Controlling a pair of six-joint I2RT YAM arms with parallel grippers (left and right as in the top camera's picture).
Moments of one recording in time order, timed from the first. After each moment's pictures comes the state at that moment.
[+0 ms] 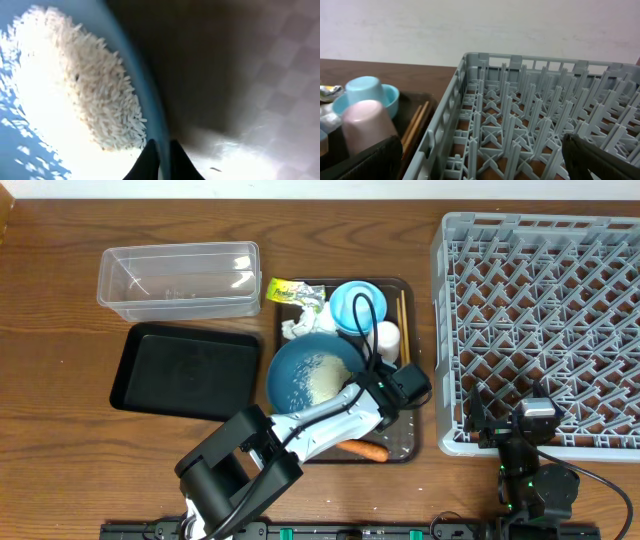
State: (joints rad) left arm -0.97 1.92 1.23 -0.77 -0.29 -0.53; right arm -0.08 0.01 0.01 -0.06 -0.13 -0.03
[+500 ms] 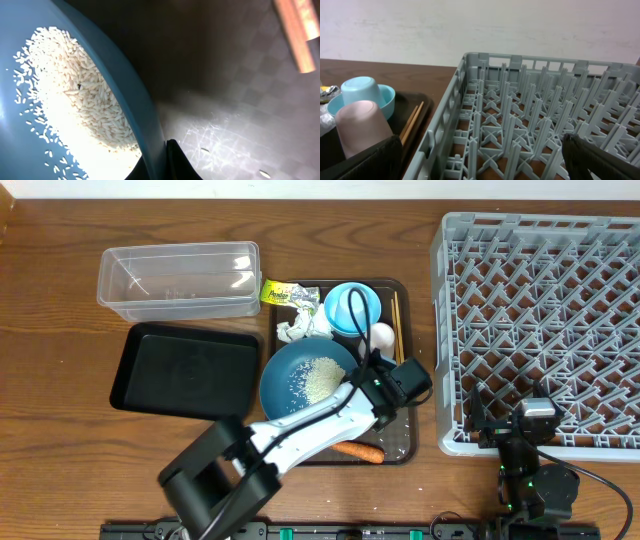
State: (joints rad) left arm -0.97 1.83 1.24 -0.82 -0.29 -0.54; right arm -0.08 0.01 0.01 -0.06 -0.13 -0.03
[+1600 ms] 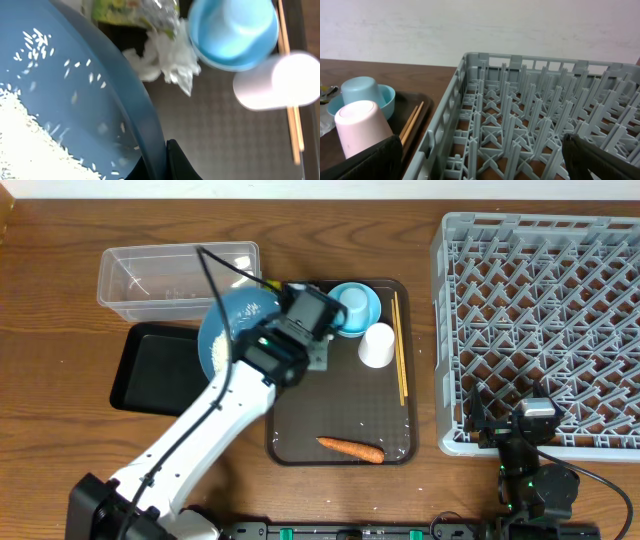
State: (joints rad) left arm -0.58 1.50 1.24 -0.82 -0.24 -0.50; right arm -0.08 0.01 0.01 -0.06 -0.13 -0.03
